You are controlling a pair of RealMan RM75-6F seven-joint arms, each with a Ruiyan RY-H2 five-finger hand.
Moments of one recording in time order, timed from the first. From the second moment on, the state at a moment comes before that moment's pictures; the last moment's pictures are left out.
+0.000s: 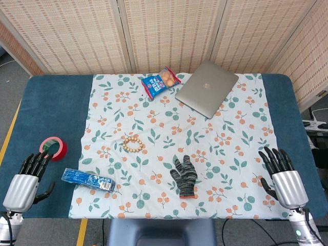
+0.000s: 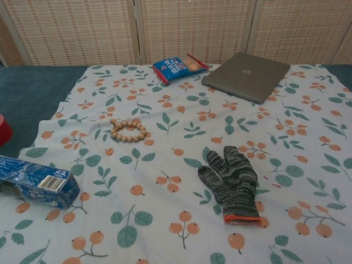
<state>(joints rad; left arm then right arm) -0.12 -1.18 -0.01 -1.57 1.62 1.52 0.04 0.11 -1.22 -0.03 -1.55 -1.63 1.57 -0.19</state>
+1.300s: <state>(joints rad) -0.53 -1.52 -0.15 -1.63 1.38 1.04 0.55 0.10 -1.18 0.01 -1.56 -1.61 1.54 -0.11</state>
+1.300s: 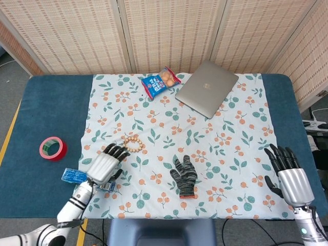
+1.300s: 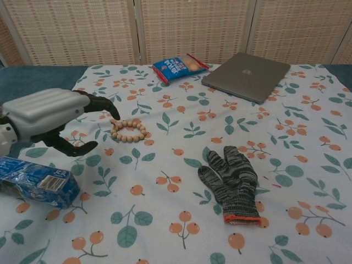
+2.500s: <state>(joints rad) -0.70 -1.94 -0.21 -1.10 1.17 1.06 0.73 0.07 -1.10 0.01 -1.59 -1.61 1.54 -0.02</state>
